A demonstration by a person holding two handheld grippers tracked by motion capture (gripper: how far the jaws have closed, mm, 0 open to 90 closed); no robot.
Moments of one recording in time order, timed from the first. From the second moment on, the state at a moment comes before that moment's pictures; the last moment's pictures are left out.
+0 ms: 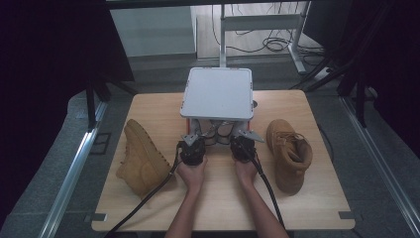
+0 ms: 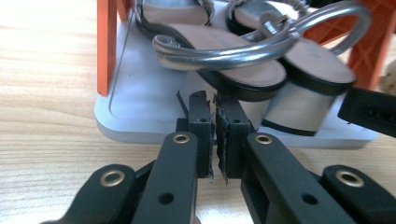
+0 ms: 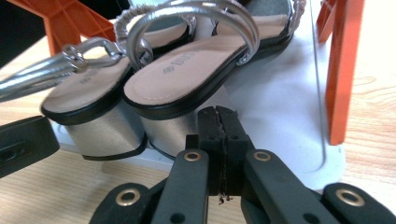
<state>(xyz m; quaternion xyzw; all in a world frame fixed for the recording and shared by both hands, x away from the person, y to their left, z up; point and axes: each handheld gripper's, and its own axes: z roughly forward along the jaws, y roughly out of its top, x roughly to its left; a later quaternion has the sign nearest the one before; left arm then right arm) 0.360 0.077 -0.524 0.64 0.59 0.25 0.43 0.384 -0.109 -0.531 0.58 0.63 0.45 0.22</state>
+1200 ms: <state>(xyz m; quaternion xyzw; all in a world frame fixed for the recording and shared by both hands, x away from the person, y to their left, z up) 0.272 0.106 -0.496 0.71 0.49 0.16 0.49 0.290 -0.141 -0.508 0.49 0.68 0.51 0.19</state>
